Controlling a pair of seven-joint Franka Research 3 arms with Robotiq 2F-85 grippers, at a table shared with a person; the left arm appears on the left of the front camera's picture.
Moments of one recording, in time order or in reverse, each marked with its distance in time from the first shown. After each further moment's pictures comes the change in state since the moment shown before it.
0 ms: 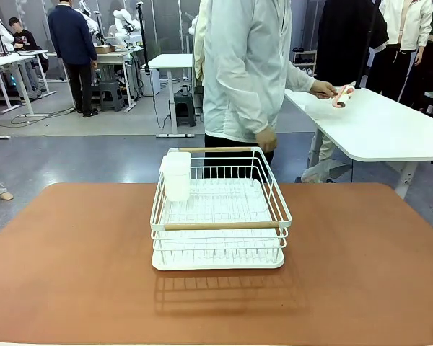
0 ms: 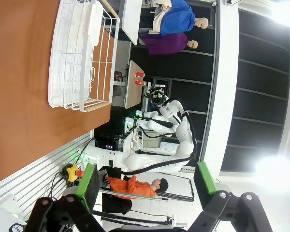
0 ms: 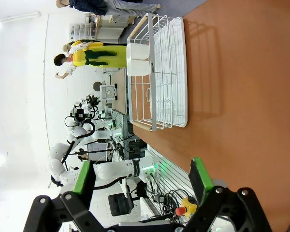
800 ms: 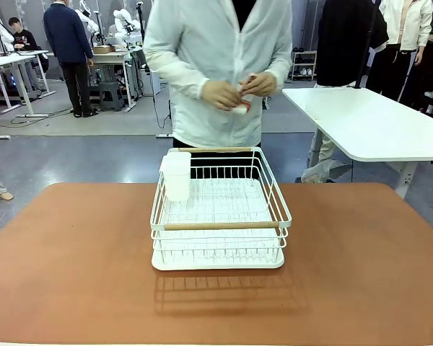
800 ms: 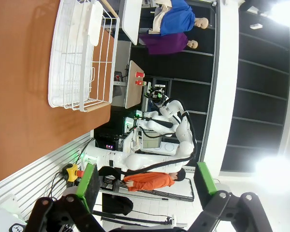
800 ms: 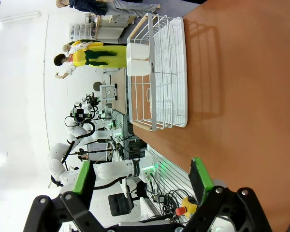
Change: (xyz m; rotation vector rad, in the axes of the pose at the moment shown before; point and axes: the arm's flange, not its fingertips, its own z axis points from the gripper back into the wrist) left arm 0.000 0.000 0.000 0.000 0.000 0.000; right arm 0.000 0.000 0.000 0.000 0.000 0.000
